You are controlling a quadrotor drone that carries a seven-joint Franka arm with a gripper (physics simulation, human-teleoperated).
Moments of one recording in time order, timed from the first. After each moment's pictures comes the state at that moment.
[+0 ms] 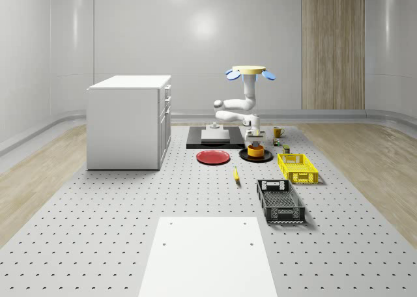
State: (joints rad) arm -1.19 -1.45 1.11 -2.84 -2.04 1.59 1.71
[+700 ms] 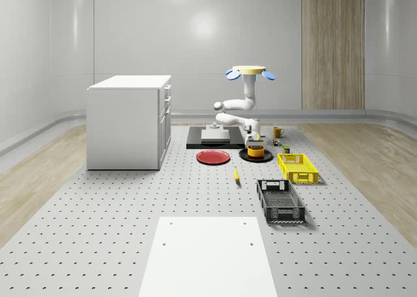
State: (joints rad) arm -1.22 -1.44 0.99 -2.78 -2.16 1.64 1.71
